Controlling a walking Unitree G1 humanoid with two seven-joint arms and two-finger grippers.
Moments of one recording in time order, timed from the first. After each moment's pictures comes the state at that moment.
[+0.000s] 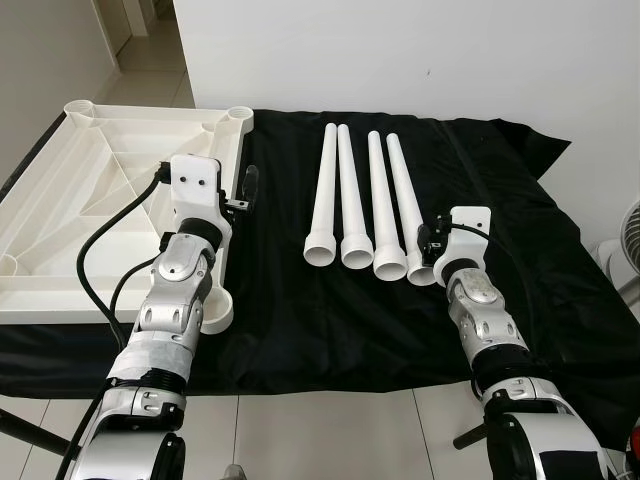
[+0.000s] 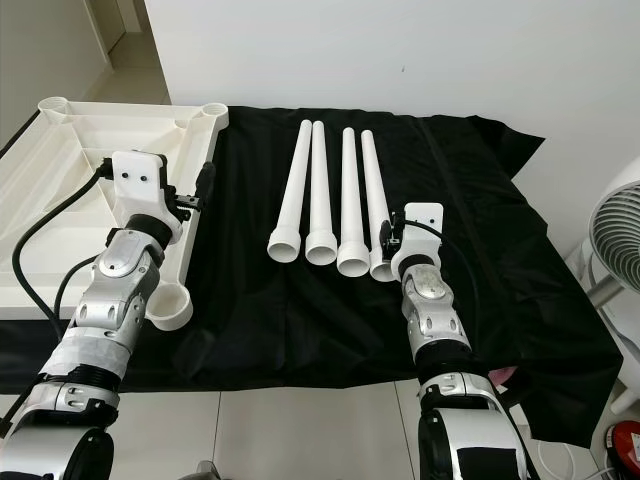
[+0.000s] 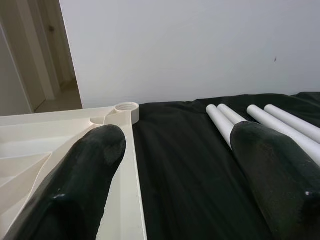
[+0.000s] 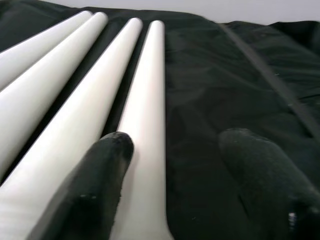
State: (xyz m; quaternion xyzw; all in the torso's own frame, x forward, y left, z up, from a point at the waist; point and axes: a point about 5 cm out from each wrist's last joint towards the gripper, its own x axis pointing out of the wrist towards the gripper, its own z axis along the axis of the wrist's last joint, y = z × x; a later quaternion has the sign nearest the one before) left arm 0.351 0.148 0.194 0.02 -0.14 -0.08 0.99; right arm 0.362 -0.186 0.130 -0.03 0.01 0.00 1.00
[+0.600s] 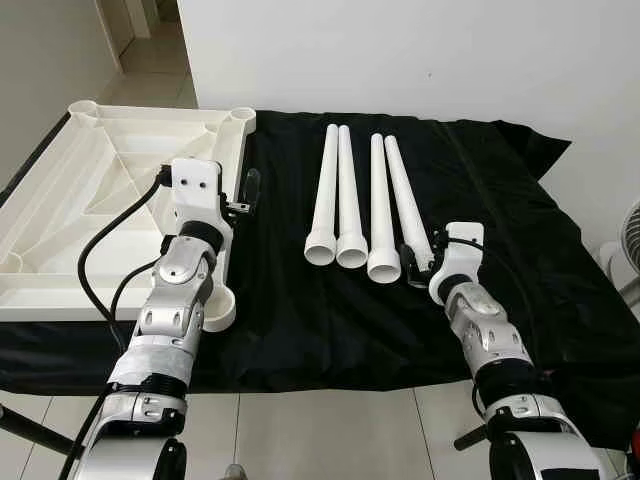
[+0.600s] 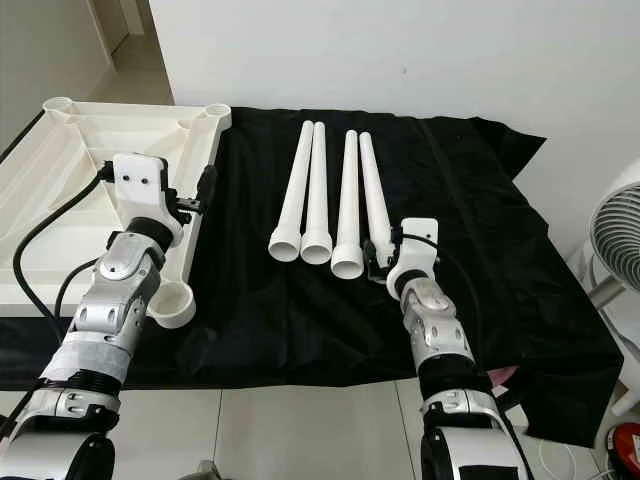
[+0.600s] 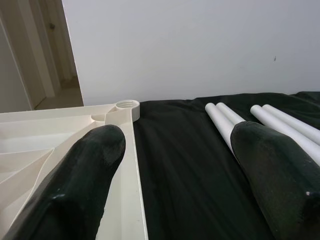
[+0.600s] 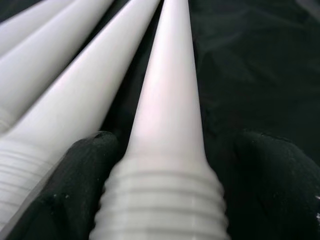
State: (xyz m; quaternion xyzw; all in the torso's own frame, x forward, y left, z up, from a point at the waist) left arm 0.349 0.145 0.195 0.01 -0.14 -0.08 0.99; right arm 0.349 -0.187 0.109 0.02 0.09 0.04 1.00
